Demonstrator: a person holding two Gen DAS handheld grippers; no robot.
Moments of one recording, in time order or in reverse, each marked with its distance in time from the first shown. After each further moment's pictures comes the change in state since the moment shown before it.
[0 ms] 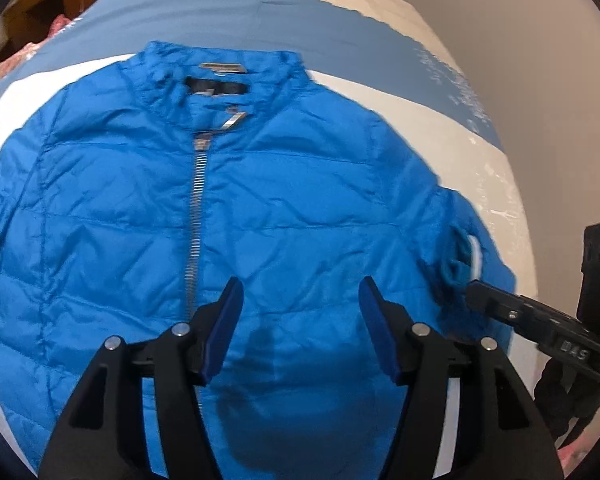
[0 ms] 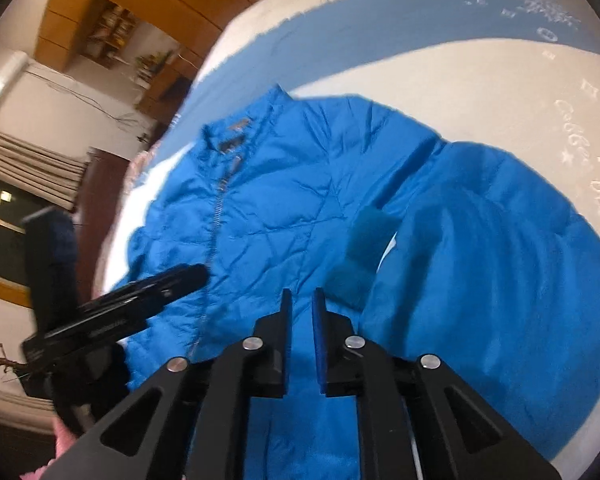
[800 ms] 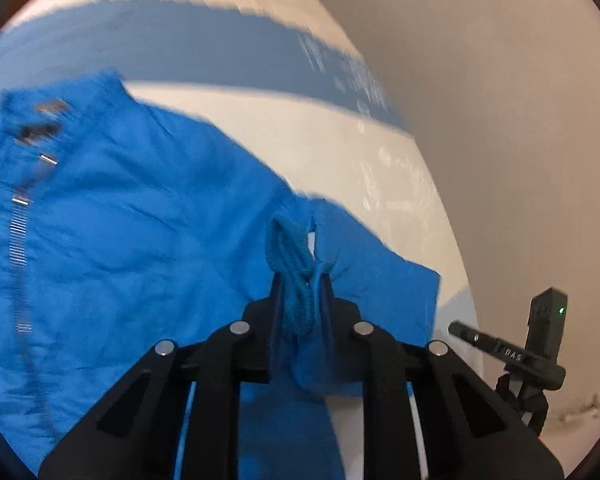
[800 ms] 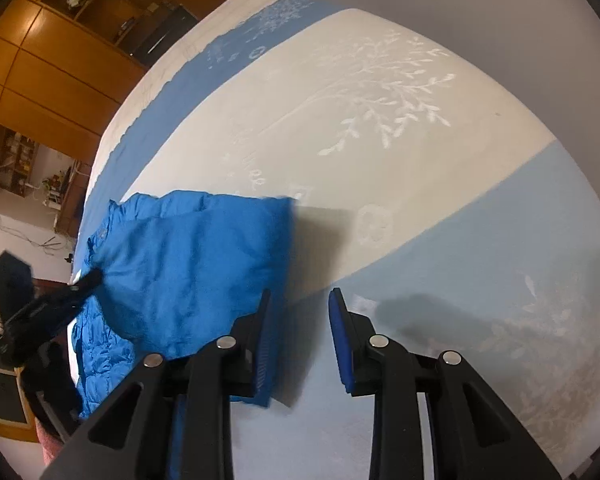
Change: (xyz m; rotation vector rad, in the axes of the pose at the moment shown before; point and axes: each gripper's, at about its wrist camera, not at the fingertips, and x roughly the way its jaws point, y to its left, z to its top) left arm 0.023 -0.095 0.013 0.115 -0.067 -0.229; right arm -0.135 -0.178 -0.085 0.398 -0.208 -0.246
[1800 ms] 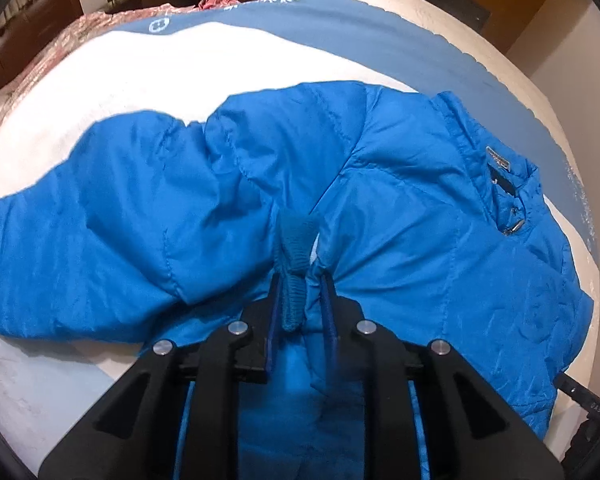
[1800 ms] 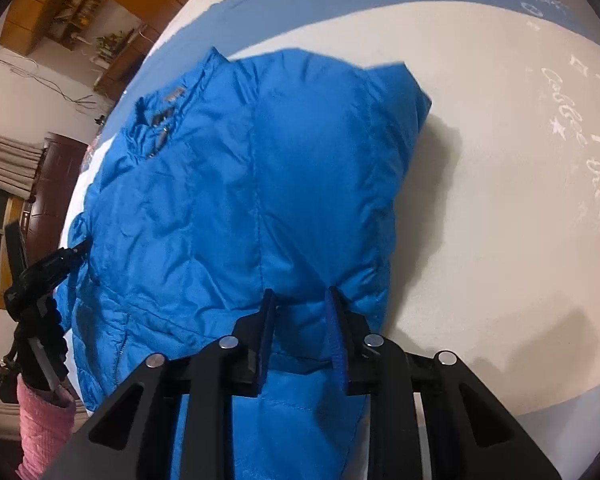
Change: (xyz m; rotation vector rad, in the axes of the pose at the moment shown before) left arm -0.116 0.280 -0.038 -0.425 -0.103 0.530; right arm 0.153 0.207 -0.014 -0.424 0.272 0.044
